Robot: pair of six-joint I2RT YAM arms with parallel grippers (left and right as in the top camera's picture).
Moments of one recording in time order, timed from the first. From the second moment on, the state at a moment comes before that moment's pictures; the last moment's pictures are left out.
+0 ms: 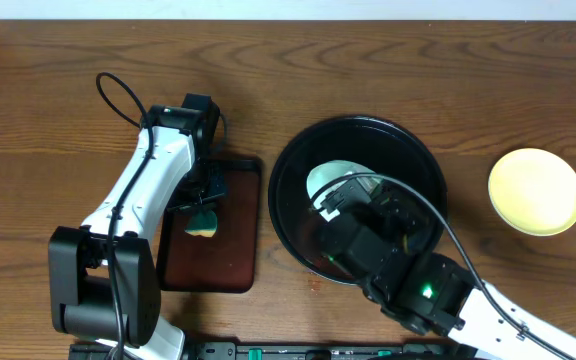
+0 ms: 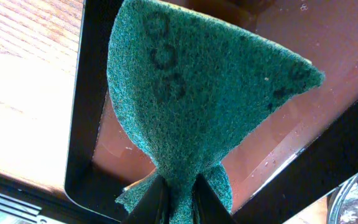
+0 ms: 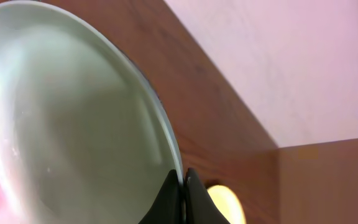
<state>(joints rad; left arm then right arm) -0.16 1.73 1.28 -1.27 -0.06 -0.52 1.03 1.14 0.93 -0.70 0.95 -0.12</state>
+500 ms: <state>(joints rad) -0.16 1.73 1.28 -1.27 -0.06 -0.52 1.06 1.14 0.93 -0.70 1.02 -0.20</state>
